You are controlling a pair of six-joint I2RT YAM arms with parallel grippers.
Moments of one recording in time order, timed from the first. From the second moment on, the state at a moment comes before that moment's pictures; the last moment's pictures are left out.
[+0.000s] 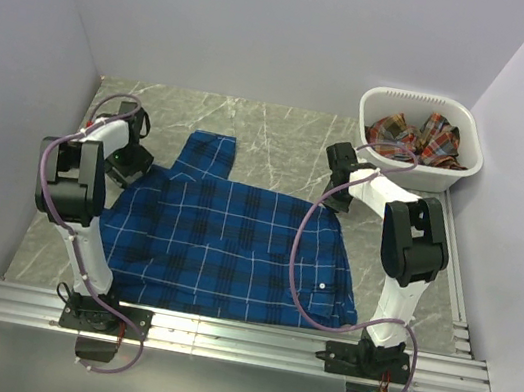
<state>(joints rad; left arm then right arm) 0.10 1.92 1.32 -0.71 -0.30 -0.95 0.31 1.95 1.31 -0.57 0.26 0.65</state>
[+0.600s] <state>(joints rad) 0.03 1.91 1.41 -0.78 -0.30 -1.00 0.31 1.93 1.30 -0.57 0.27 0.61</state>
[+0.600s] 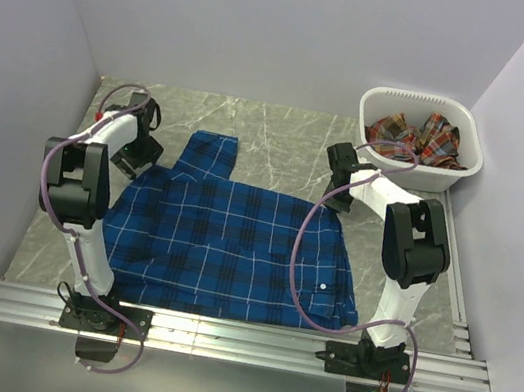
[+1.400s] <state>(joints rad) 0.00 2.04 1.48 -0.78 -0.34 -1.00 0.31 1.93 1.29 -0.56 0.27 0.59</state>
